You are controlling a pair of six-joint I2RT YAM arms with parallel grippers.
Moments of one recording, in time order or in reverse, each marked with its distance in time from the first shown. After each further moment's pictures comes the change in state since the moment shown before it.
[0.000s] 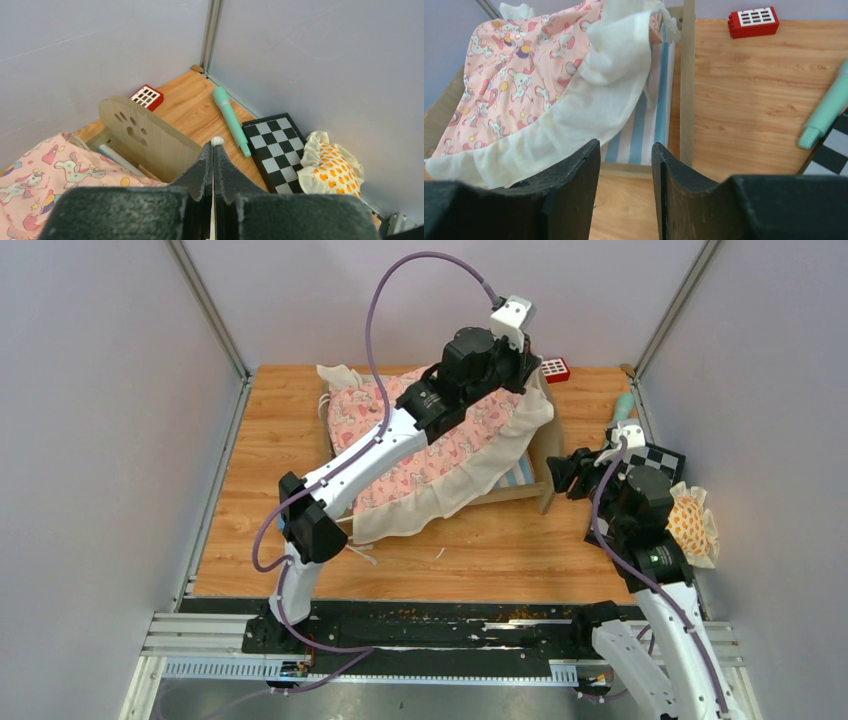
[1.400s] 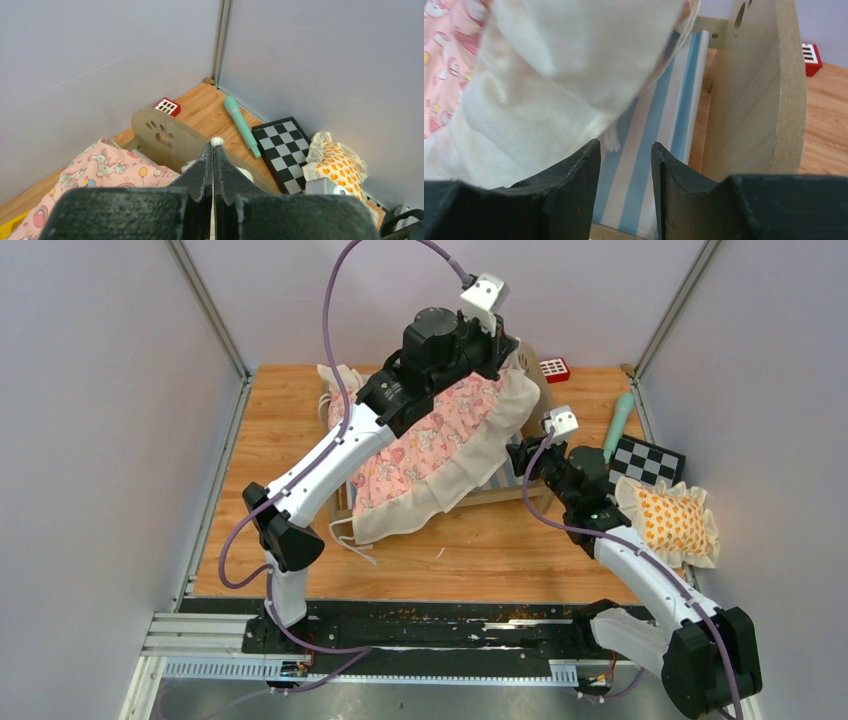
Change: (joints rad) left arm 0.047 -0.155 -0.034 -0.093 0.047 0.069; right arm 0.158 0.410 -0.141 0.615 0.044 -0.158
